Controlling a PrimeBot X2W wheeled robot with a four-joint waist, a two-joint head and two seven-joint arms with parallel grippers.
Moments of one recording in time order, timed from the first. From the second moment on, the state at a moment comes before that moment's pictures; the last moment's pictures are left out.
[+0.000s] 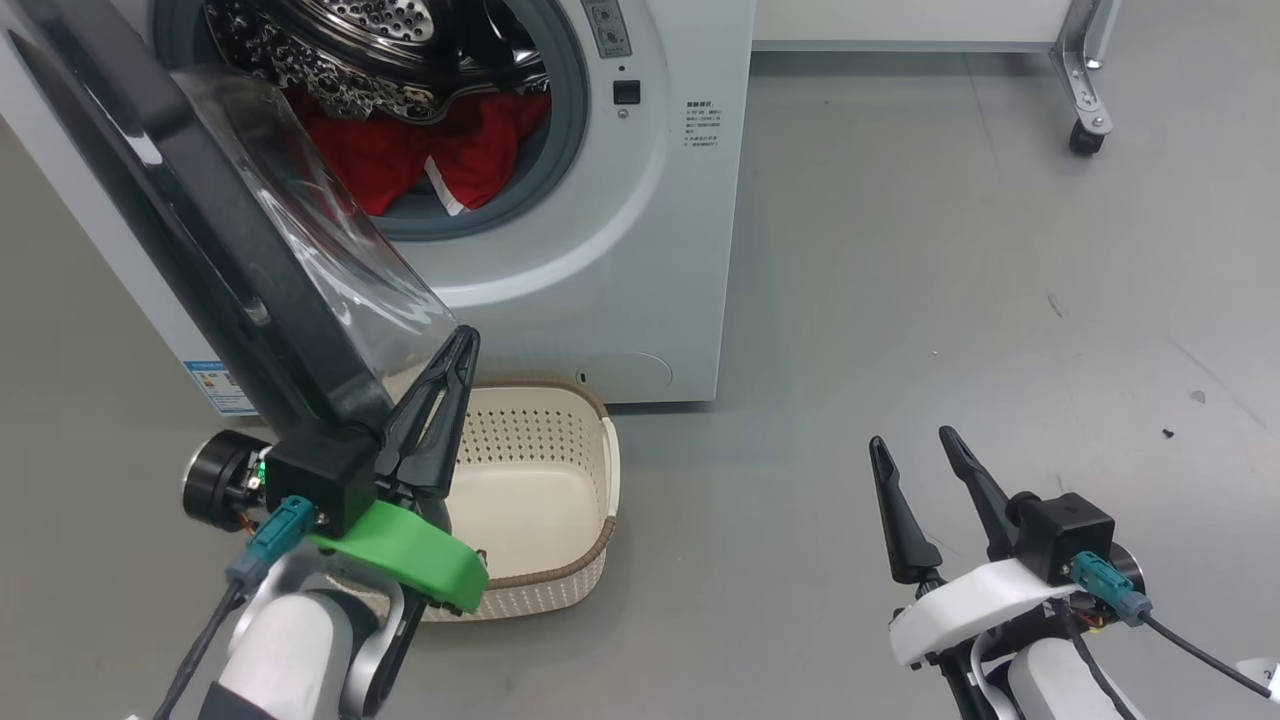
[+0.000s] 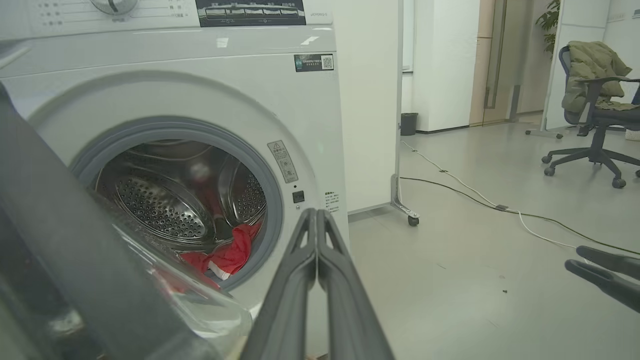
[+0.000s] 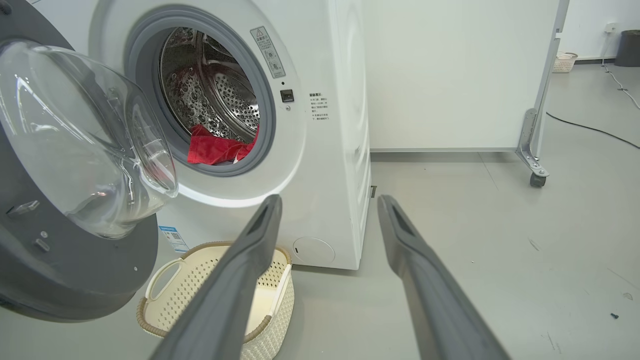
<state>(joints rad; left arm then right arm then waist) -0.22 0.08 -0.30 -0.04 -0.26 -0.08 -0.03 -0.09 -0.10 0.33 0.26 0.40 0.03 -0.25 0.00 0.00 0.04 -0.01</state>
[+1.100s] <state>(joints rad) -0.18 0.07 -0.28 0.15 -0.30 -0.05 0.01 -0.09 -0.09 0.30 0.27 0.37 0.04 -0.25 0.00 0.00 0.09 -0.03</state>
